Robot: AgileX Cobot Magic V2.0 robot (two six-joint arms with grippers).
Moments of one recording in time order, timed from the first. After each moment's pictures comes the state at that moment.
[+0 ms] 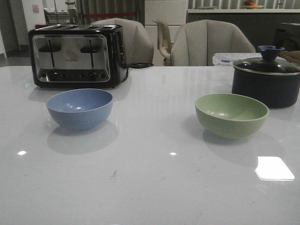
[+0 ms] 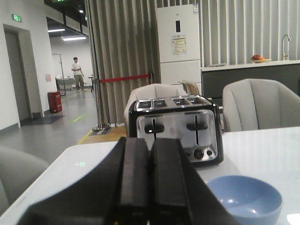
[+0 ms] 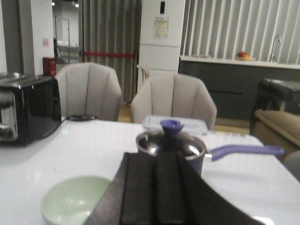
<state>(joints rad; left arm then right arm) -0.07 0.00 -0.06 0.01 -0.11 0.06 0.03 -0.01 -0.10 0.06 0.01 -0.08</state>
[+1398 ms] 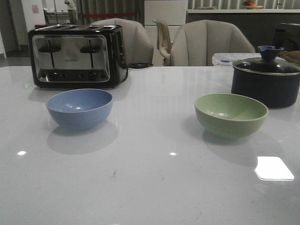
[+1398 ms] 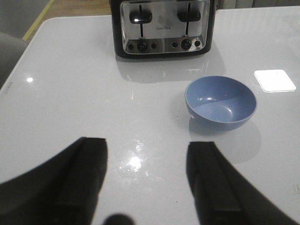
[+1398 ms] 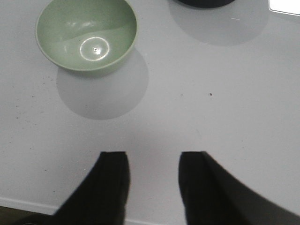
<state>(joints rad) -0.07 0.44 -0.60 -0.04 0.63 0.06 0.03 0.82 -0.68 0.06 0.72 -0.08</state>
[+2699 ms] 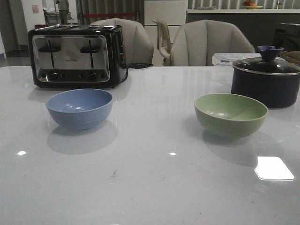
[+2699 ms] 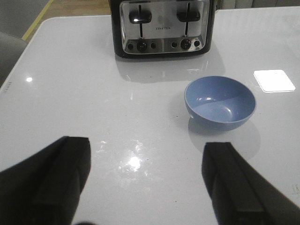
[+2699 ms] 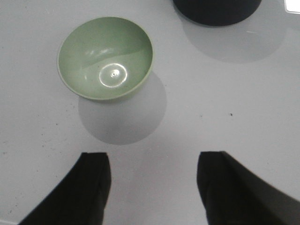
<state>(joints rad) -0.07 0.44 -0.60 -0.05 0.63 0.06 0.03 0.93 -0.75 0.16 0.67 -0.08</state>
